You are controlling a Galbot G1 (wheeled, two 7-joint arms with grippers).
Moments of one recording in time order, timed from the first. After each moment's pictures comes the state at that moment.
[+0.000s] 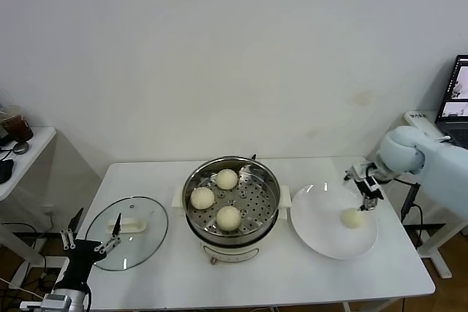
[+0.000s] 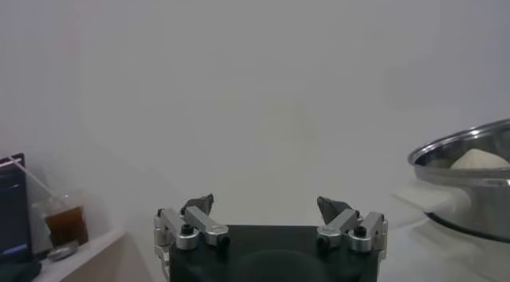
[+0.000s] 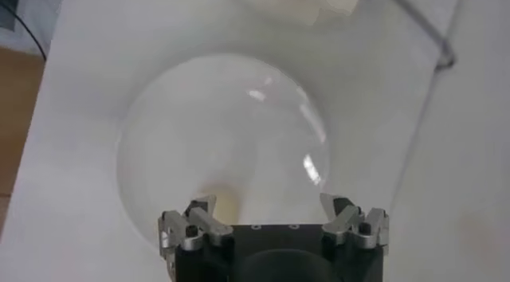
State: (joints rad) left arm 1.65 -1.28 -0.83 -1.97 -0.10 -0.24 0.09; right arm 0.13 0.51 -0.88 1.43 -0.17 -0.18 -1.13
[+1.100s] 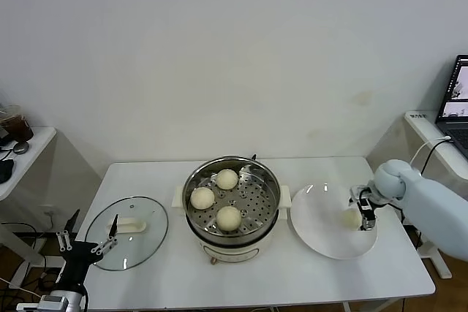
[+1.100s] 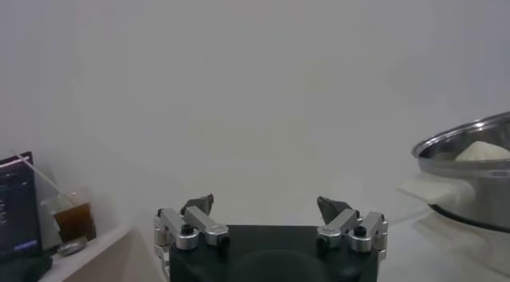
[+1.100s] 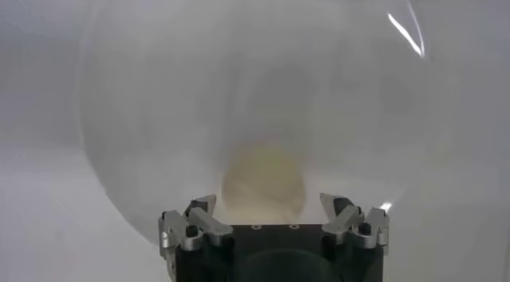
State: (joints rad) left arm 1.66 -1.28 -0.85 -1.97 -0.09 -0.24 0.08; right arm -0.18 0.70 -0.59 1.12 -0.36 -0.11 -1.12
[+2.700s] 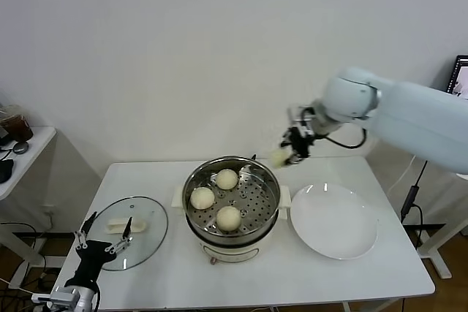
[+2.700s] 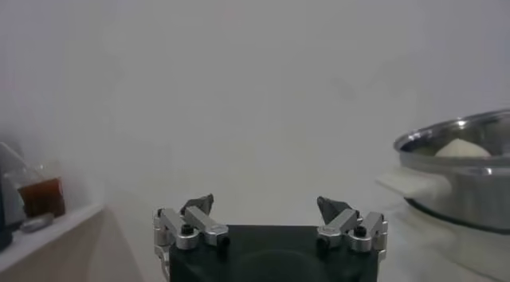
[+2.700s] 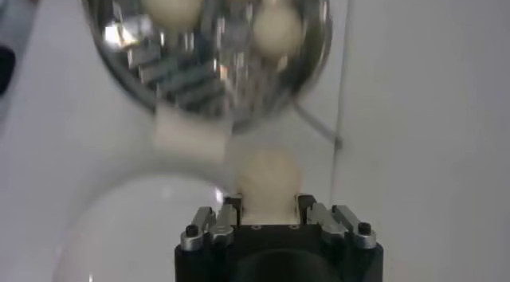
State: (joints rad) left arm 1.64 -1.23 -0.77 -1.95 -0.17 -0.15 0.09; right arm 0.72 0.86 -1.28 1.58 0.48 -0.53 -0.95
